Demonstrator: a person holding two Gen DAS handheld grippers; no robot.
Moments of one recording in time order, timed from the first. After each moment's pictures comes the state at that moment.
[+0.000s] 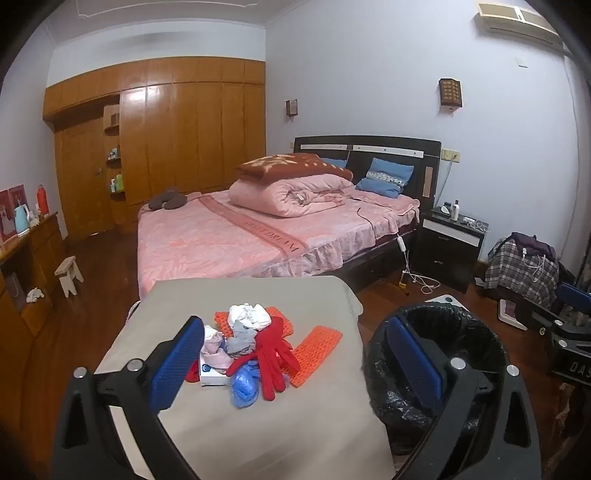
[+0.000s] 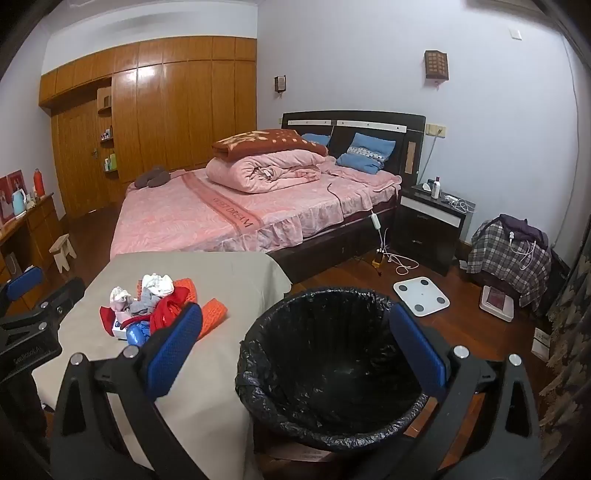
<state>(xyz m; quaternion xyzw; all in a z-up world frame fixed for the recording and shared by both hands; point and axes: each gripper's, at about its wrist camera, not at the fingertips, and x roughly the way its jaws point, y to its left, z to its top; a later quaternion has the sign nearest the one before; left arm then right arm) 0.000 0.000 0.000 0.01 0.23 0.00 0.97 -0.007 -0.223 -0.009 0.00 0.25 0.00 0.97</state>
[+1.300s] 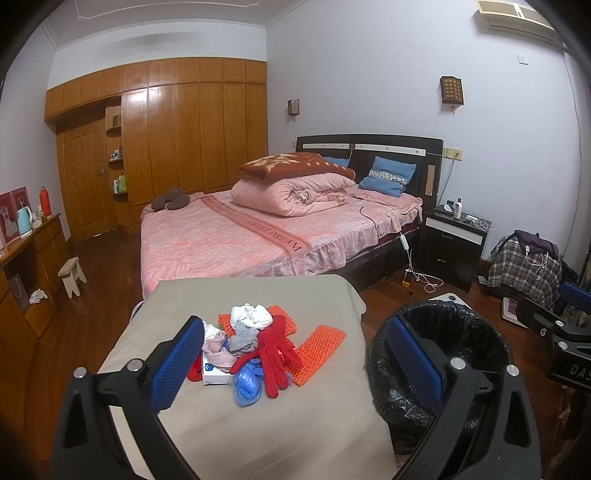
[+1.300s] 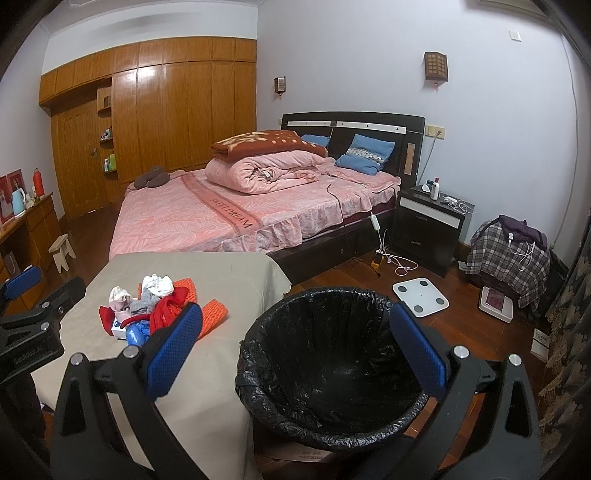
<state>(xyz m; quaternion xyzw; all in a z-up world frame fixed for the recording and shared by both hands) 0.005 0.002 -0.004 0.01 0.23 0.00 0.97 -0.008 -0.223 -0.008 0.00 0.25 0.00 0.97</state>
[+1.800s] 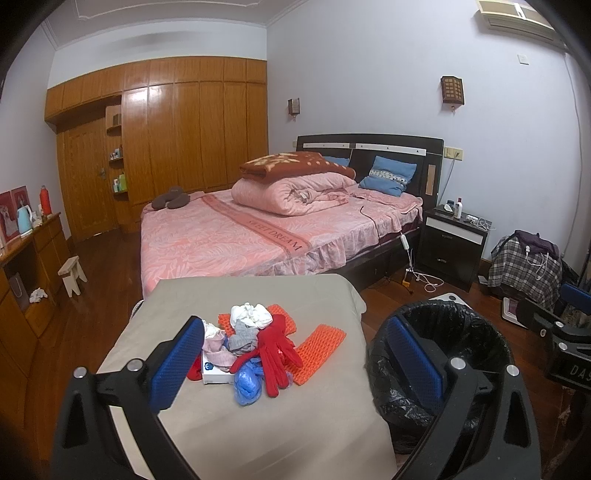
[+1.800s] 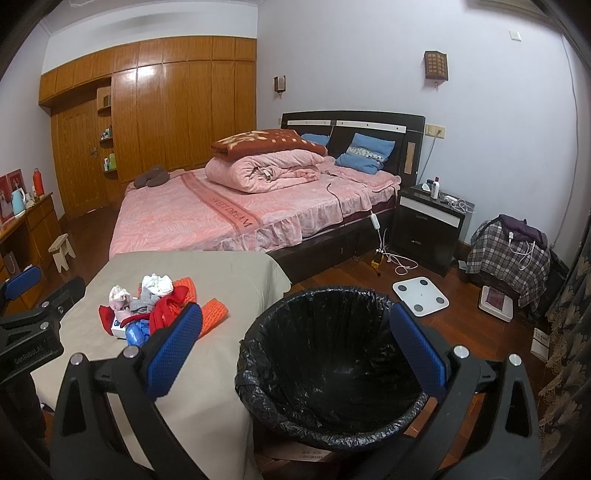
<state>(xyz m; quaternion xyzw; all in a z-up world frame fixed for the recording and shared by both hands) 0.003 0.007 -0.001 0.01 0.23 0.00 0.97 -0.007 -0.223 -0.009 0.00 0.25 0.00 0.97</state>
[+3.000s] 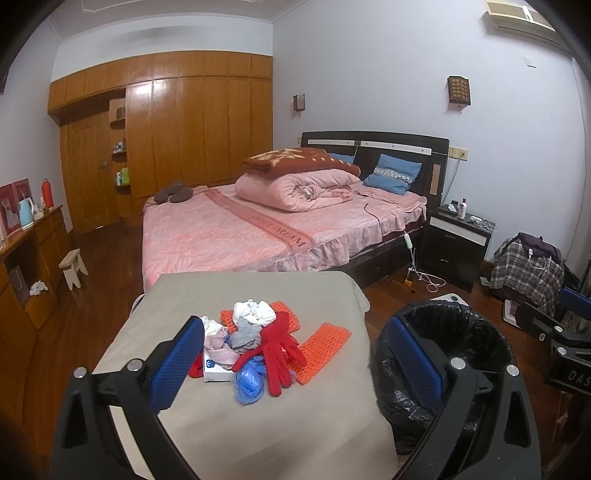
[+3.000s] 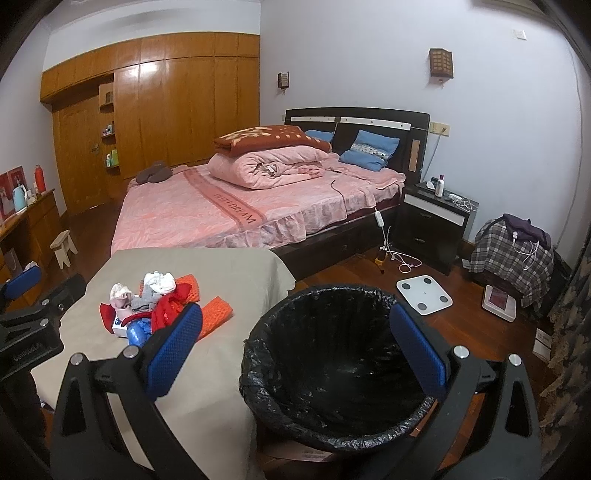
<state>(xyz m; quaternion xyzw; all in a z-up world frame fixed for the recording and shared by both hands) 0.007 0.014 -0.020 0.01 0.23 0.00 0.97 0.005 -0.213 -0.017 0.00 0.25 0.01 0.97</state>
